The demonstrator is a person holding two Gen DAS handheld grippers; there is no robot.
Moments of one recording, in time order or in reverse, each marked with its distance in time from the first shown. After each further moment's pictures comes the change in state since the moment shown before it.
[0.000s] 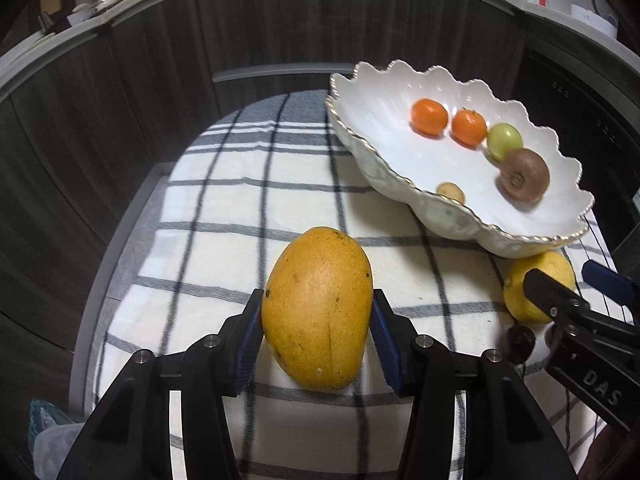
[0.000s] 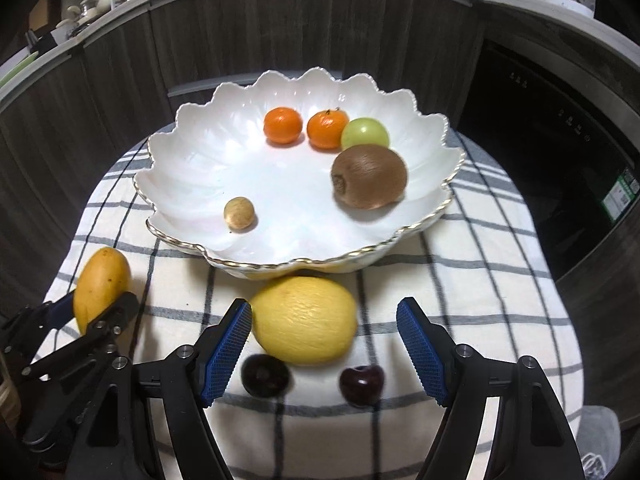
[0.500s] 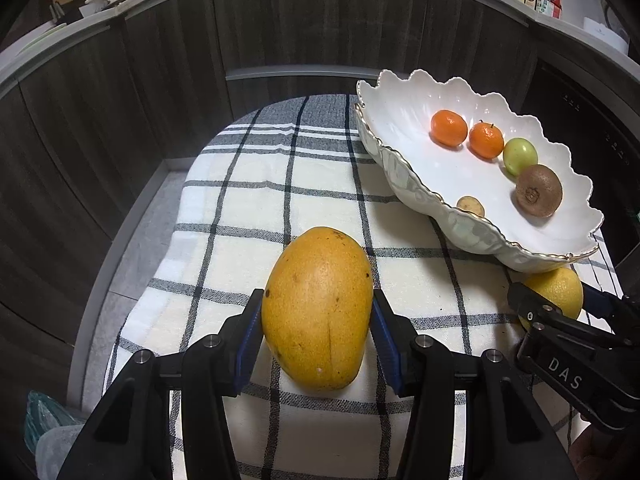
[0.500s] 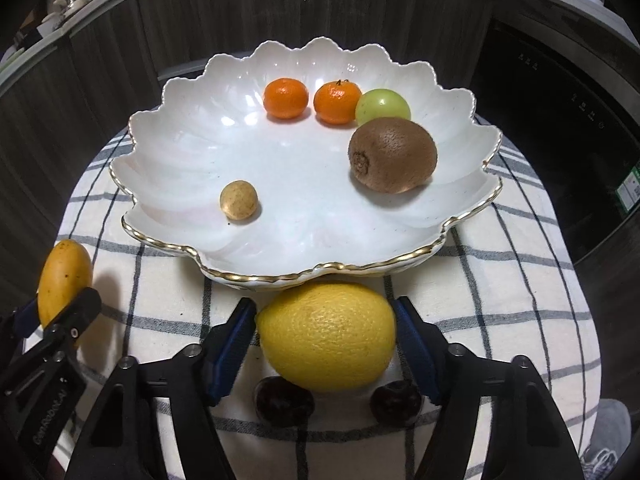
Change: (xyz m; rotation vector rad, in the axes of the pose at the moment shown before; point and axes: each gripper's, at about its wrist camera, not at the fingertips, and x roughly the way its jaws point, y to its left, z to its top) left arm 0.001 0.014 0.005 -0.032 -0.003 0.010; right arm 0.030 0.014 0.005 0.014 0.070 -0.017
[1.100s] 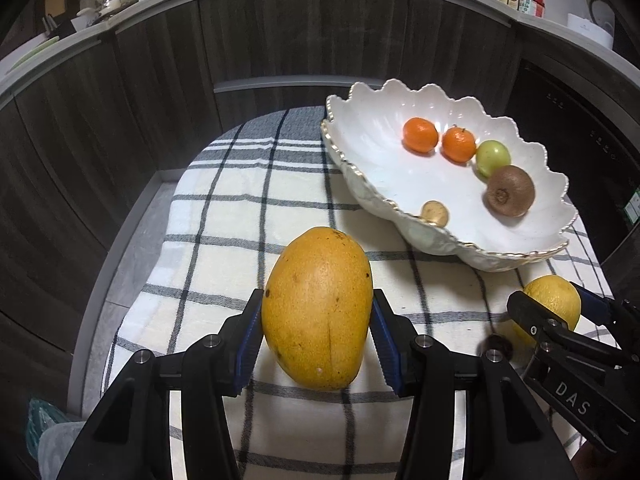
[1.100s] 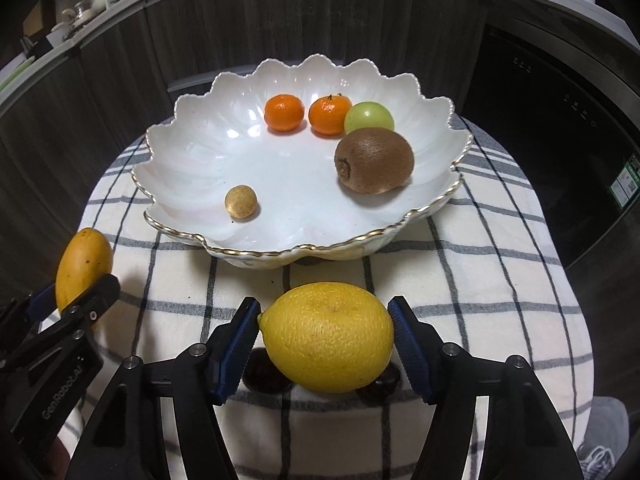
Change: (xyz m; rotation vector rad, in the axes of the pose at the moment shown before) left arm -0.021 -0.018 0.001 0.028 -0.027 -0.026; right arm -0.028 -0.018 -0.010 0.004 -0.036 0.038
